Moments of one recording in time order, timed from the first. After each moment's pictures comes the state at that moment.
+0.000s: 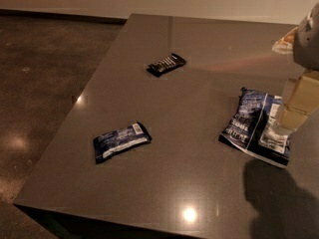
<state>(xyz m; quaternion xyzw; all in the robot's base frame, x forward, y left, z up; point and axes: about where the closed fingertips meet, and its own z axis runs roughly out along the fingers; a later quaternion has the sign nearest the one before) 0.438 -0.217 0.976 -0.60 0.78 -0.03 0.16</state>
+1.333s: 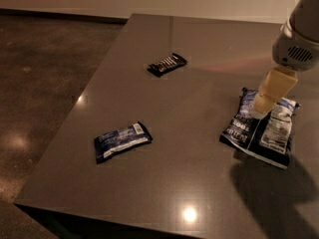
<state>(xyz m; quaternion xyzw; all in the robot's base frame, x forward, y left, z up) 0.496 -0.241 0.936 -0.48 0.87 -0.05 0.12</state>
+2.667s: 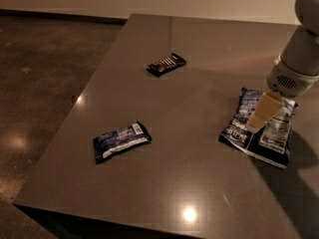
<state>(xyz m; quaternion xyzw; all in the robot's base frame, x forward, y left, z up) 0.506 -0.268 0.854 -0.40 0.91 -0.01 0.07</state>
